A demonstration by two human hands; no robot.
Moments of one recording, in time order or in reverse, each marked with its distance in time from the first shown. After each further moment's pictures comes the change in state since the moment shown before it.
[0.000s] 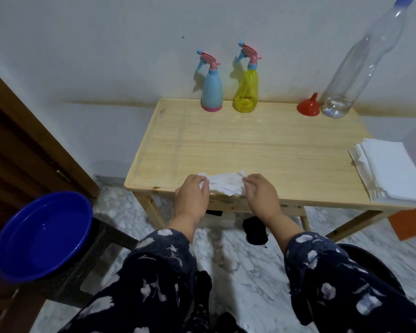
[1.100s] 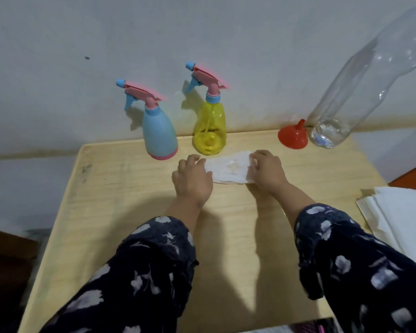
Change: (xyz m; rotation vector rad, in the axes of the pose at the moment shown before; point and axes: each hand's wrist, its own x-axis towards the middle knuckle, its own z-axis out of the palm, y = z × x) left_hand 0.302 0.091 0.104 0.302 -0.112 0.141; right_hand 0.288 0.099 -0.053 -0.288 -0.099 0.268
